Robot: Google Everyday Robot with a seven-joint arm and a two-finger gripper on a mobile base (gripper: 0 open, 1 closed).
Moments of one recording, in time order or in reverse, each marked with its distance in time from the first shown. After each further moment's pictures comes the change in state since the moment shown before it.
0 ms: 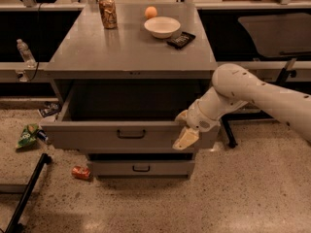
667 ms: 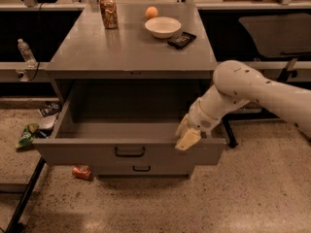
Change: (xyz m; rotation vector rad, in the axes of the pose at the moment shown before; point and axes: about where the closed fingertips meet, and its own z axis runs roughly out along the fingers) arm -0.003 0.008 -0.021 0.048 0.037 0.039
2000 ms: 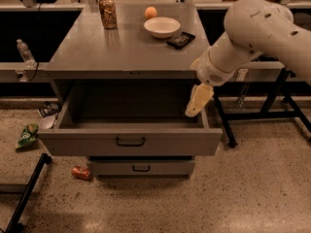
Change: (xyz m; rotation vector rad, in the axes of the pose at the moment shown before) arm -0.055 -0.058 -0.132 0.293 0.098 -0.087
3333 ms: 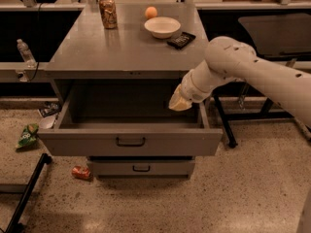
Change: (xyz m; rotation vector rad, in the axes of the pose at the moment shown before) arm -0.007 -0.005 0.106 -0.056 -0.117 -0.087
